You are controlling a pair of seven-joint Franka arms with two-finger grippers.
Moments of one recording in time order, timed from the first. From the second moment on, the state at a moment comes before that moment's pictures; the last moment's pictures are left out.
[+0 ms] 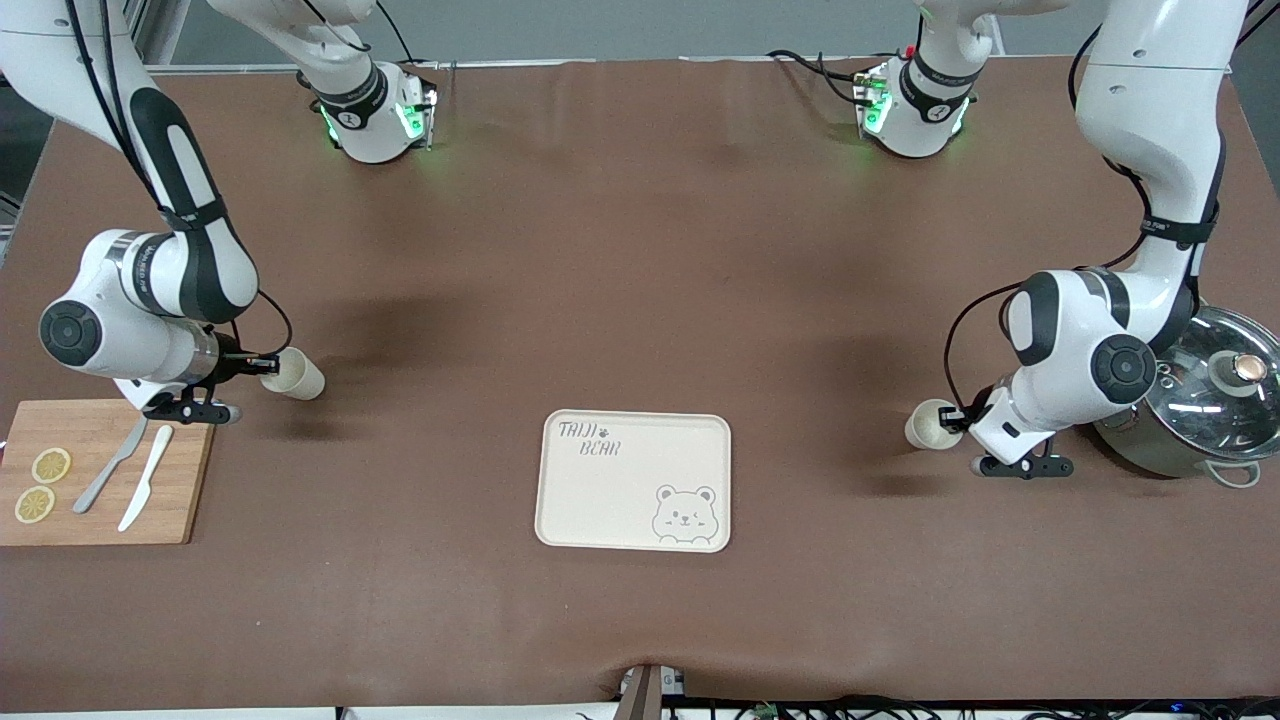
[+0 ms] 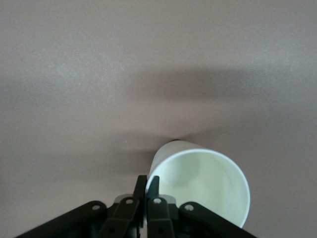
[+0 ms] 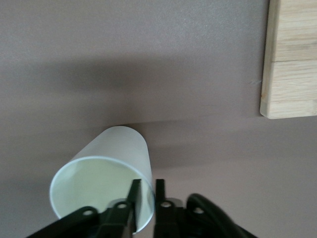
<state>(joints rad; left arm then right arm) -0.03 0.51 -0.04 -1.87 -0.04 2.32 -0.02 -0.09 0.36 -0.07 -2.08 -0.01 2.23 -0.07</state>
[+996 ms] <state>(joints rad) -0.21 0.48 -0.05 -1.75 -0.04 2.31 -0.31 0.03 0.38 -0.04 -1.70 0.10 1.92 0.13</state>
